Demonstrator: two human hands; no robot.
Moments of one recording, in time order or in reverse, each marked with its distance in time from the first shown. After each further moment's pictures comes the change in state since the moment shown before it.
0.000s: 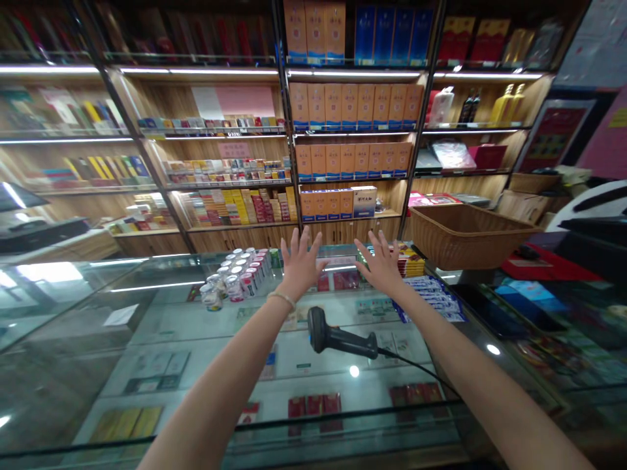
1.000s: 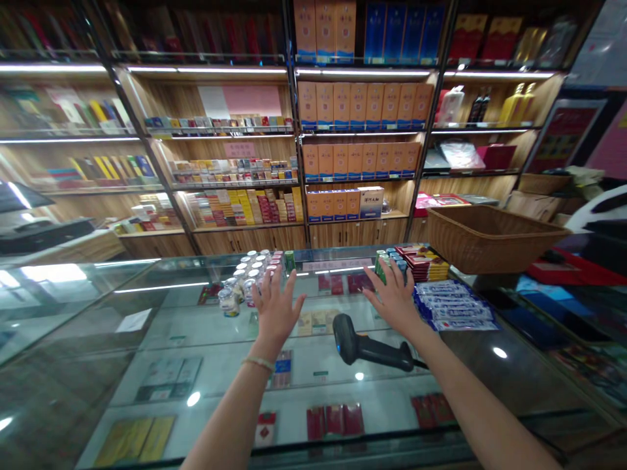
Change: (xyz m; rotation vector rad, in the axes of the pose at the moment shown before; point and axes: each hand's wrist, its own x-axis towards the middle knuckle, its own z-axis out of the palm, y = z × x) left_hand -0.110 -0.089 0.017 0.027 0.101 -0.178; right_hand -0.050 -0.071 0.001 -0.041 -0.032 0.080
